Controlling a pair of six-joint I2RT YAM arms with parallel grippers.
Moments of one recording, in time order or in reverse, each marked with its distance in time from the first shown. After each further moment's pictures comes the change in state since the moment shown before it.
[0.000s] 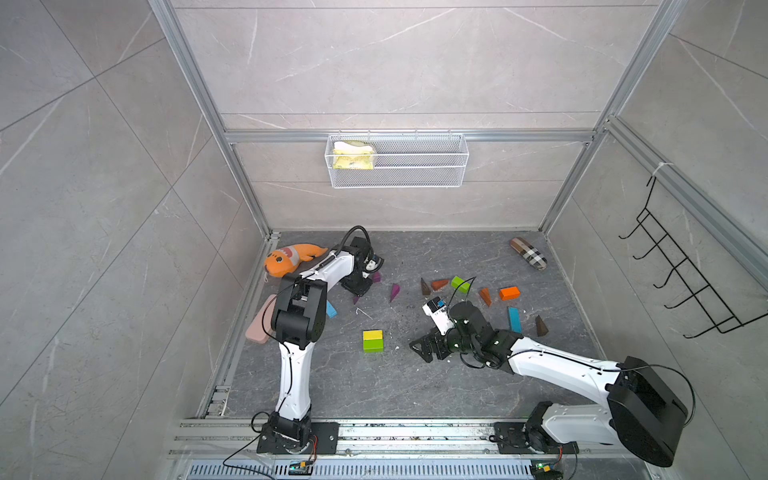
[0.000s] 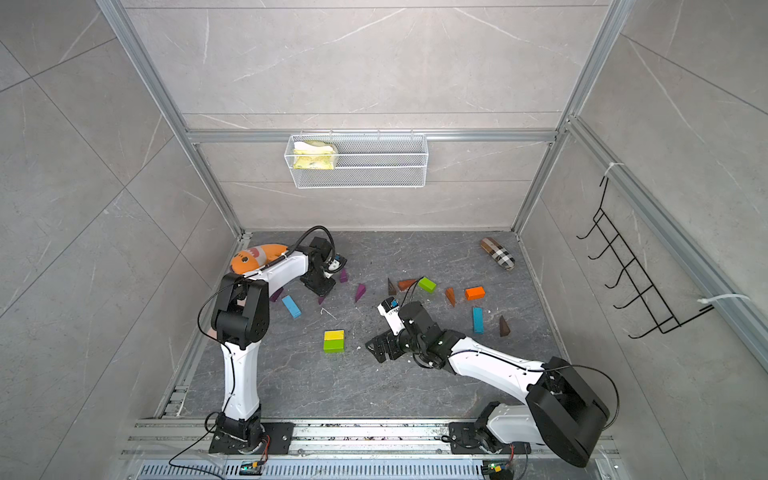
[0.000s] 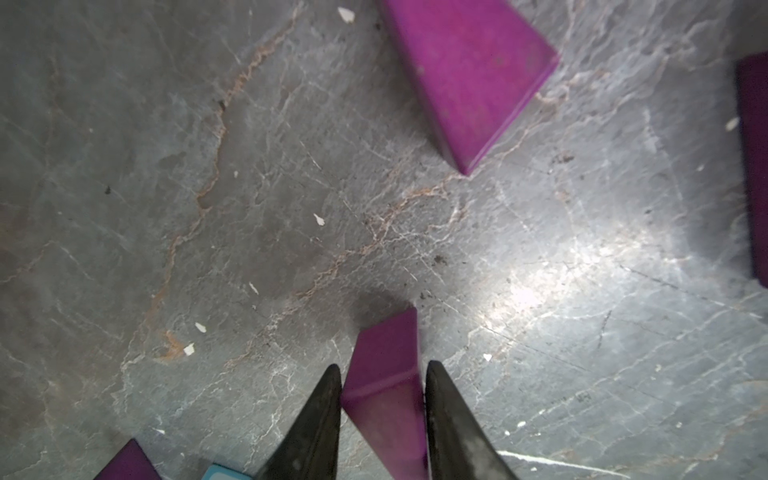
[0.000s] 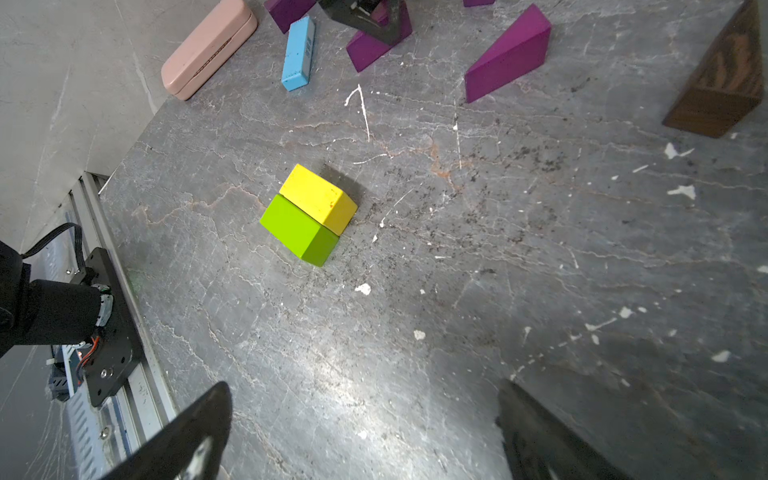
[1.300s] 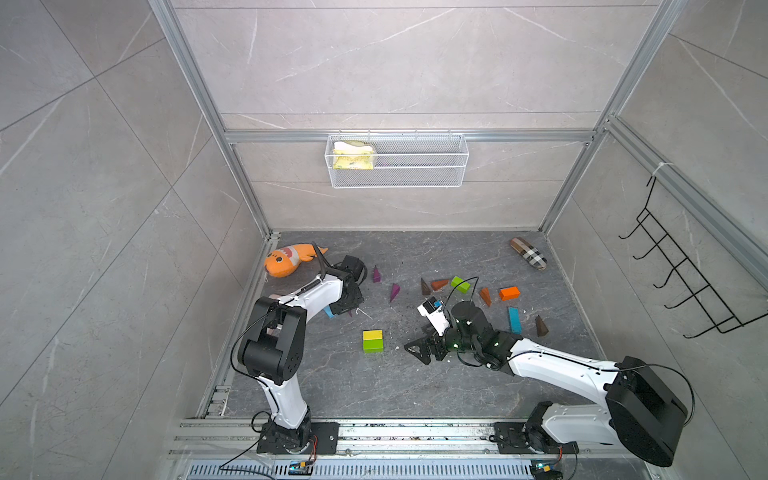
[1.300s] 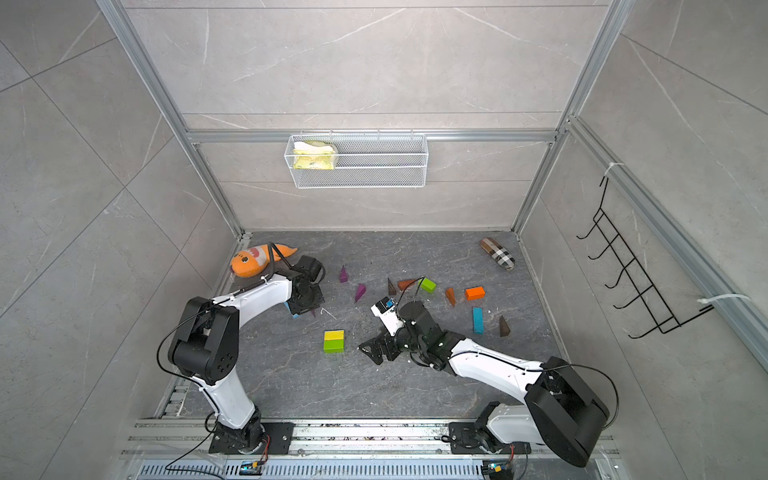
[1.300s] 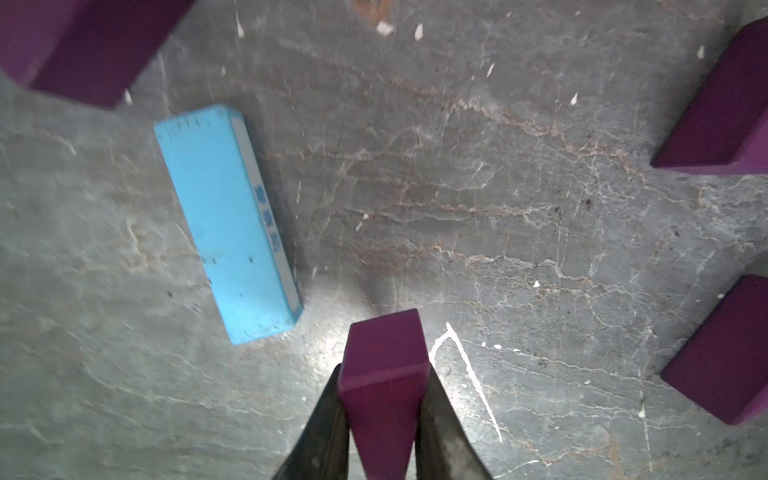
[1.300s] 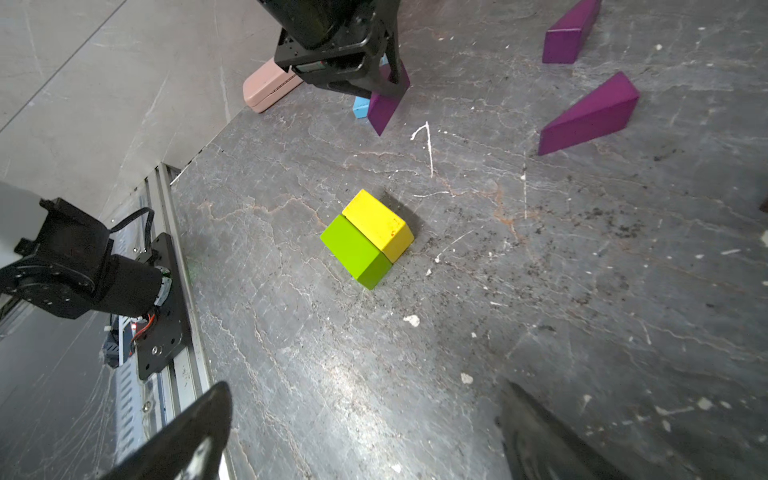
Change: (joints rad) left arm -0.057 -0.361 -0.473 0.190 -0.117 -1.109; right arm 0.000 0.001 -0.041 0.156 -0.133 -0.080
